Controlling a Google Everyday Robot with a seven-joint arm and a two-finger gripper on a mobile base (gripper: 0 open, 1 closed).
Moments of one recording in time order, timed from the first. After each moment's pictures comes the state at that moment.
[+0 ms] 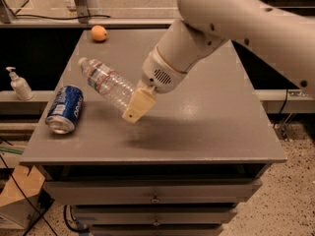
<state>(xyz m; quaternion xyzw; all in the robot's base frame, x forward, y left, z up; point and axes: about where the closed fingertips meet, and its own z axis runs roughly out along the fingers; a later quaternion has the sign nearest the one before) 0.493 0.041 0.872 -0.58 0.75 0.24 0.18</state>
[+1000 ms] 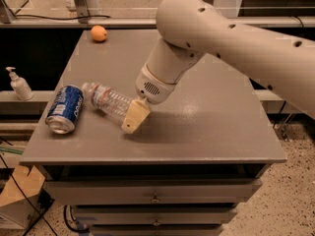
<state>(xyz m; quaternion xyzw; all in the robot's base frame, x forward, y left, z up) 0.501 0.042 0.819 -0.55 0.80 0.20 0.11</state>
